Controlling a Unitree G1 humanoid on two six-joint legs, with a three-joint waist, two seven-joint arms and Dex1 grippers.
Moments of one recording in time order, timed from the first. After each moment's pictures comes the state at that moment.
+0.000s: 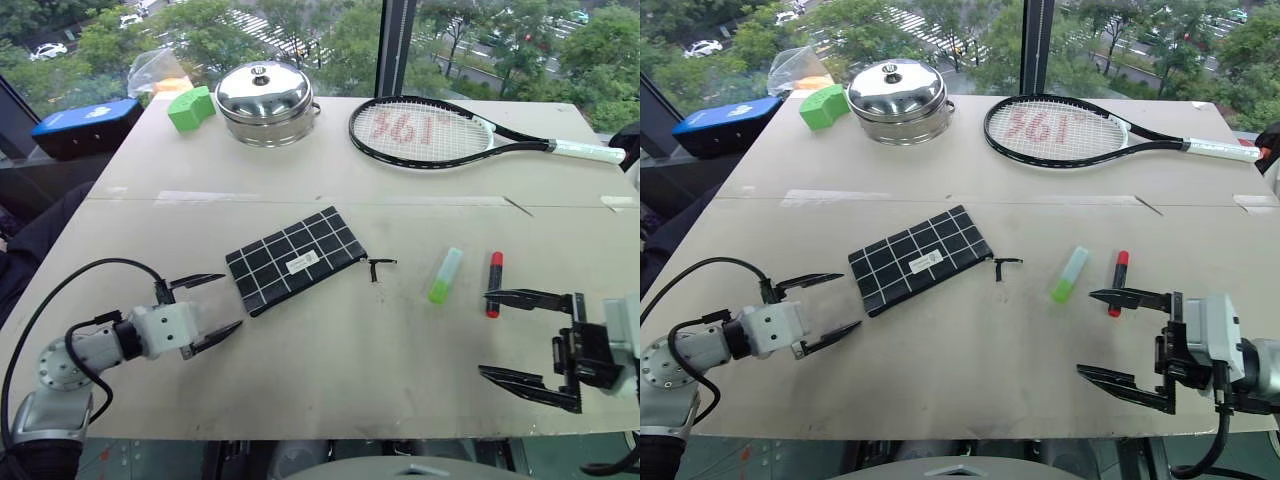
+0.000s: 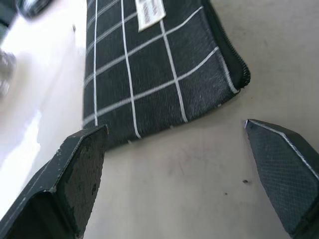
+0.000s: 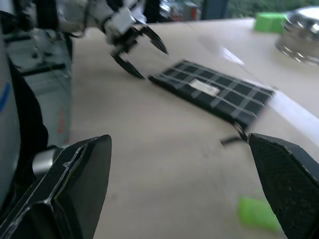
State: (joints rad) left arm 0.11 0.81 0.25 0.20 0.01 -0.67 -0.96; right arm 0.32 -0.77 -0.38 -0.68 0.74 0.27 1.20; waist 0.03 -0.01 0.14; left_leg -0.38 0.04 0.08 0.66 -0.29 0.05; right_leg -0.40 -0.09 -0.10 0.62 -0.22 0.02
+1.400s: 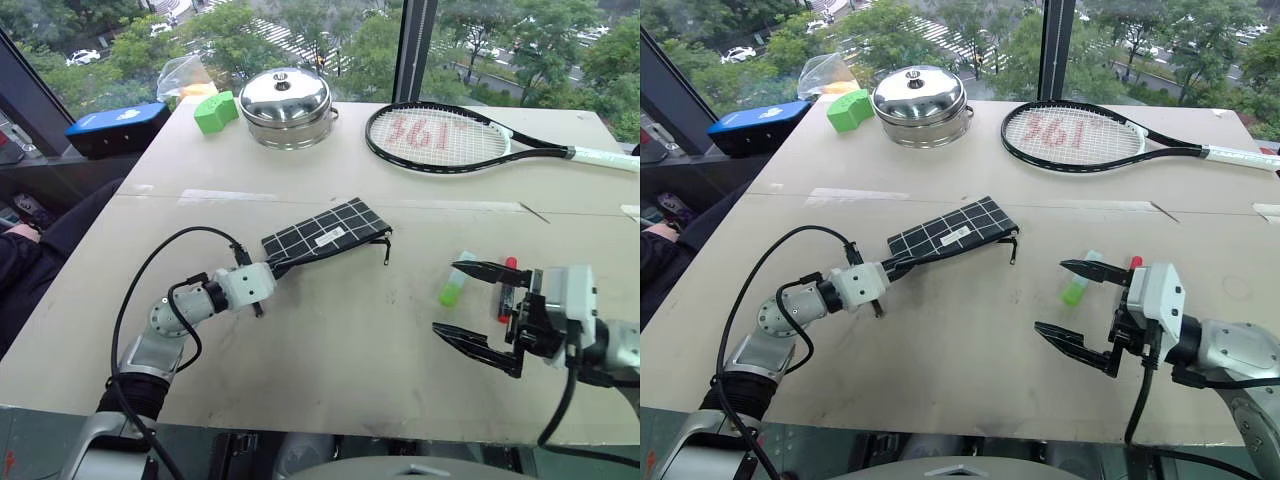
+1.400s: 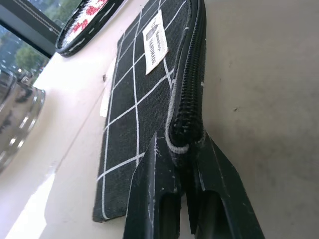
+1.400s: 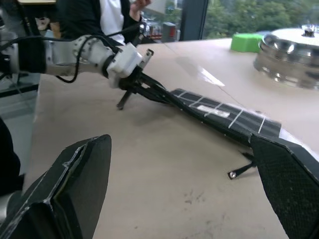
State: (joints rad) left arm -0.21 0.64 -0.07 0.32 0.07 -0.54 -0.75; right arm 0.20 -0.73 -0.19 -0.75 0.67 0.39 0.82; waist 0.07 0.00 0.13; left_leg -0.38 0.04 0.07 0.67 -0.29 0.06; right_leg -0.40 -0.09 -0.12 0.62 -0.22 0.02
